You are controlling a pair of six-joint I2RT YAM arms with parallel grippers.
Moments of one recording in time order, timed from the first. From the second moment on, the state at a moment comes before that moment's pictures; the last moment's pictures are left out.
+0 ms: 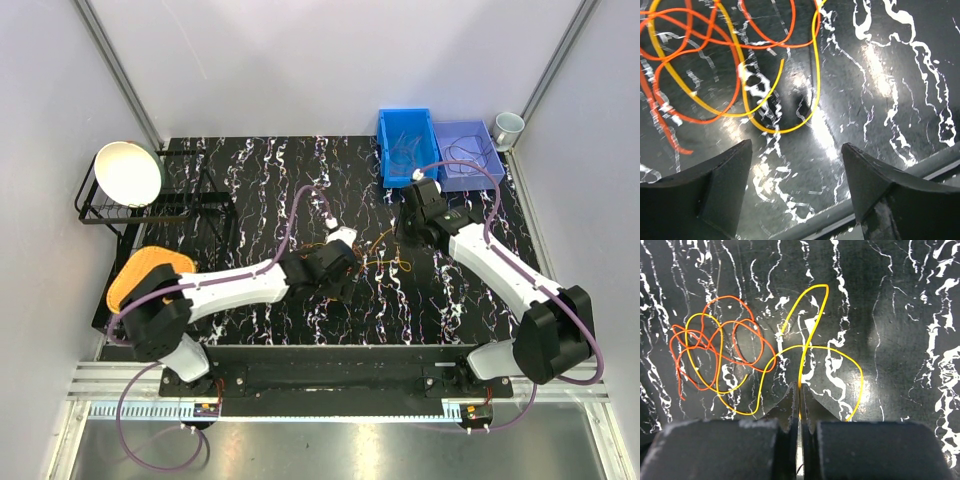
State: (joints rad) left arm -1.04 1.55 1.03 -0.42 -0.25 -0.57; right arm 0.45 1.39 1.09 -0.61 0.10 0.58
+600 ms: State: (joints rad) left arm -1.04 1.82 1.13 -0.32 -0.21 -0.55; right arm 0.43 1.39 1.08 -0.61 0.11 0.56
